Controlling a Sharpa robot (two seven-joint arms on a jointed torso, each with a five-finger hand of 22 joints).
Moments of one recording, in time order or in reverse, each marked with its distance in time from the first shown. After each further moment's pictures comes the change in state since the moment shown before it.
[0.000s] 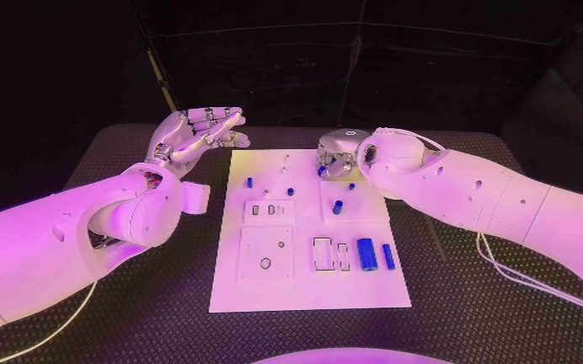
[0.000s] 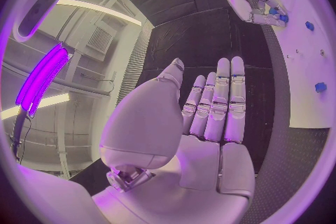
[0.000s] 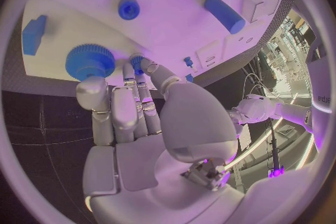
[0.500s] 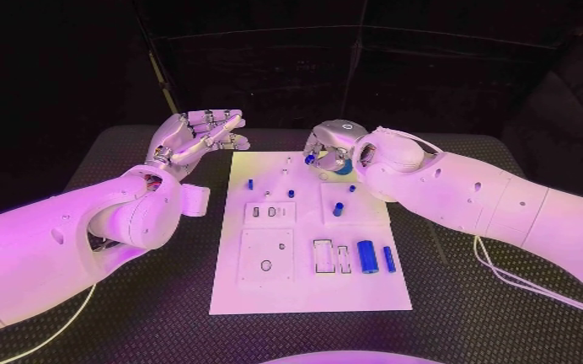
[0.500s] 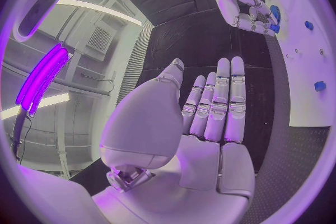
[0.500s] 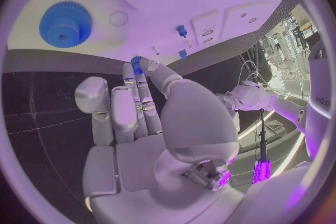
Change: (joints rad) left arm 0.000 -0.002 0.000 0.002 0.000 0.002 -0.002; left_hand 0.000 0.000 0.000 0.000 0.000 0.000 0.000 0.000 0.000 0.000 0.000 0.000 0.000 0.000 0.000 0.000 0.000 0.000 0.000 0.000 0.000 0.000; right arm 0.005 0.010 0.000 0.030 0.028 -0.188 0.021; right_hand 0.000 -0.021 0.040 0.007 0.055 0.007 0.003 0.003 0.002 0.005 -0.002 -0.001 0.002 0.000 0.000 0.012 0.008 0.000 0.004 0.004 0.020 0.025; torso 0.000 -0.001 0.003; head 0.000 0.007
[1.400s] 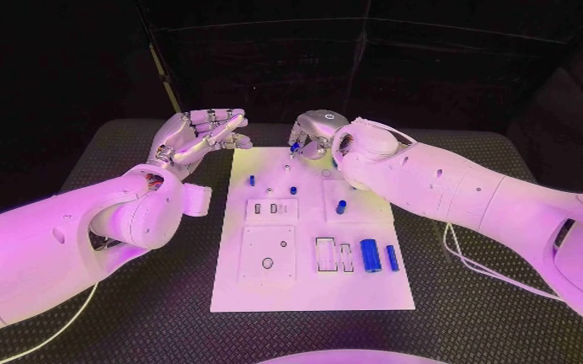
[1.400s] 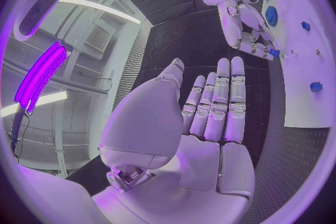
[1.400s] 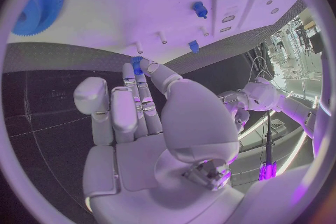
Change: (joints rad) left arm 0.000 0.006 0.000 0.005 0.000 0.006 -0.003; left_hand 0.000 0.000 -0.003 -0.003 0.000 0.000 0.000 0.000 -0.001 0.000 0.000 0.000 0.000 0.000 0.000 0.000 0.002 0.000 0.000 0.000 0.000 0.000; right arm 0.031 0.155 0.000 -0.182 0.005 -0.022 0.010; right_hand -0.004 -0.012 0.018 0.018 -0.037 0.001 0.001 -0.003 -0.001 0.000 0.000 -0.004 -0.002 0.000 0.000 0.008 0.002 0.000 0.000 0.000 0.007 0.005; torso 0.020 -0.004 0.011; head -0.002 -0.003
